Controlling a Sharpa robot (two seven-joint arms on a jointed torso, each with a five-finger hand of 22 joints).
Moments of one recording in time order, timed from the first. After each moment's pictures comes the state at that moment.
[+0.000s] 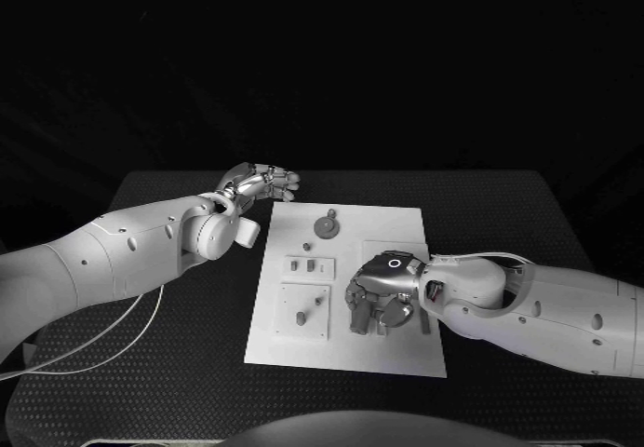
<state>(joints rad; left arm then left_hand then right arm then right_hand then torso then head) 1.19 -0.64 -0.11 1.09 -0.13 -0.16 0.35 1.05 -0.06 0.40 -0.29 0.08 0.85 0.18 0.29 0.46 1.19 0.13 0.07 0.15 1.03 0.06 0.57 0.40 0.02 0.77 -0.04 0.44 1.31 1.17 -0.73 -0.25 1.56 -1.80 -0.17 0.09 1.19 -0.22 0.87 -0.27 0.05 0.98 0.04 0.37 0.55 0.88 -0.01 1.28 1.08 1.01 -0.08 1.38 1.07 0.26 1.00 0.04 0.93 1.31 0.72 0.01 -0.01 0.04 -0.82</state>
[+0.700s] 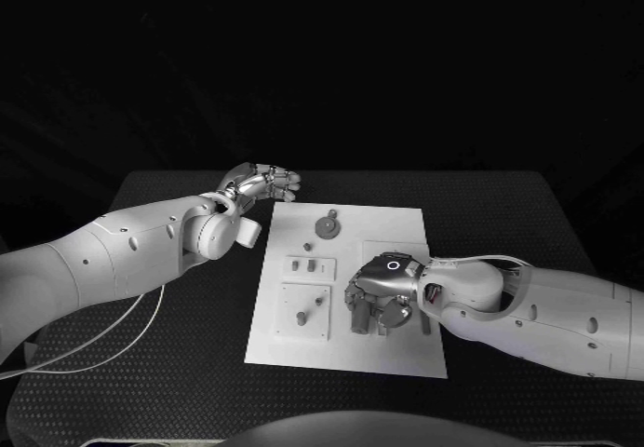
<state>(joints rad) 1.19 -0.64 -0.11 1.09 -0.13 -0.16 0.35 1.05 -0.06 0.40 -0.29 0.08 0.84 0.18 0.29 0.46 1.19 0.13 0.07 0.15 1.03 0.06 0.57 0.40 0.02 0.77 -0.04 0.44 1.31 1.16 -0.72 -0.25 1.54 -1.83 -0.19 0.09 1.21 -0.20 0.89 -0.29 0.05 0.98 0.04 0.37 0.55 0.87 -0.01 1.28 1.08 1.00 -0.08 1.38 1.07 0.26 0.98 0.05 0.93 1.31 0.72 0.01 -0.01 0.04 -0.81</state>
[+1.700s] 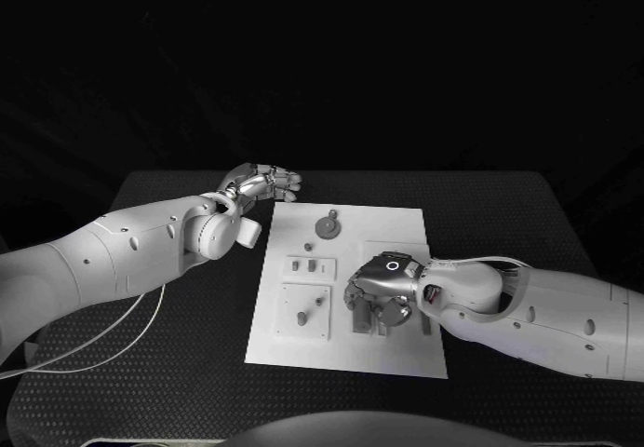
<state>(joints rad) 1.19 -0.64 -0.11 1.09 -0.13 -0.16 0.34 1.05 -0.06 0.40 -0.29 0.07 0.84 0.18 0.29 0.46 1.19 0.13 0.07 0.15 1.03 0.06 0.56 0.40 0.02 0.77 -0.04 0.43 1.31 1.15 -0.71 -0.25 1.53 -1.85 -0.21 0.08 1.26 -0.22 0.95 -0.28 0.05 0.97 0.04 0.36 0.55 0.84 0.00 1.29 1.07 0.97 -0.07 1.38 1.07 0.26 0.96 0.05 0.93 1.31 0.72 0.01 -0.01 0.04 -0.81</state>
